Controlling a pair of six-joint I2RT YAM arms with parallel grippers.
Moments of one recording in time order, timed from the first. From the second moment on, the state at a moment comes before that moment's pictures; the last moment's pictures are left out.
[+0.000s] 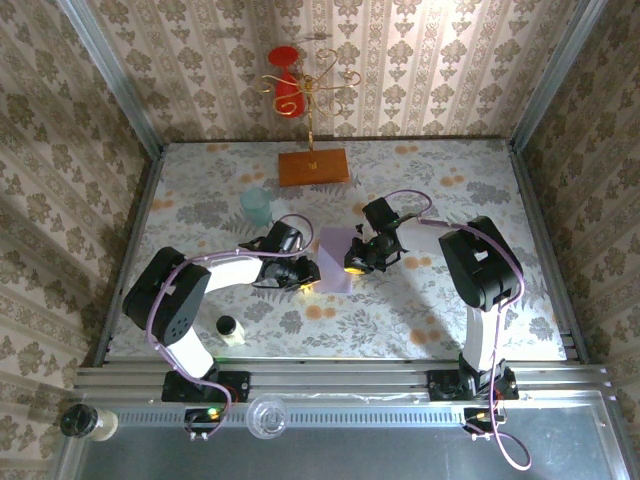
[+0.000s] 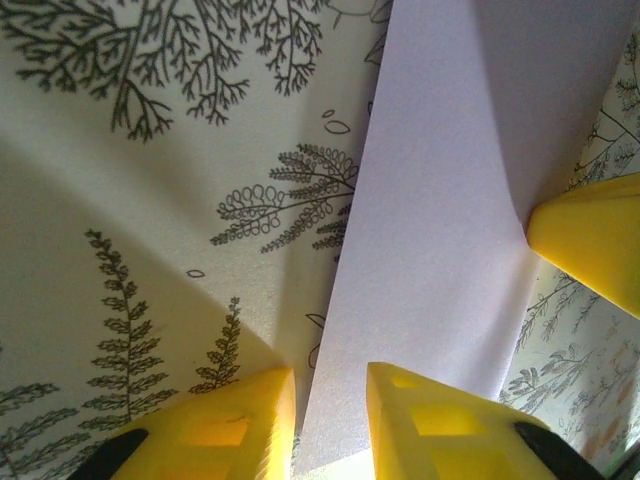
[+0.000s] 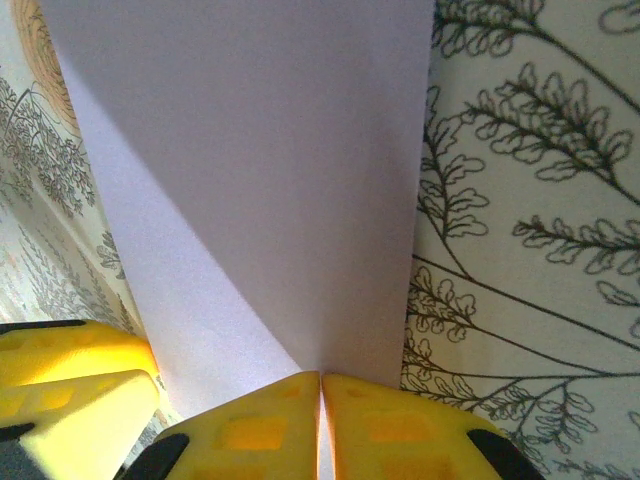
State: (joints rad) left arm -0.65 1.67 0.80 -0.19 0.40 -0.83; right arm 0.45 1.94 1.12 -0.40 -0.54 0.66
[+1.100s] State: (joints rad) left arm -0.54 1.80 0.82 0.09 0.71 -0.86; right arm 0.45 1.95 1.12 -0.40 -0.55 0.66
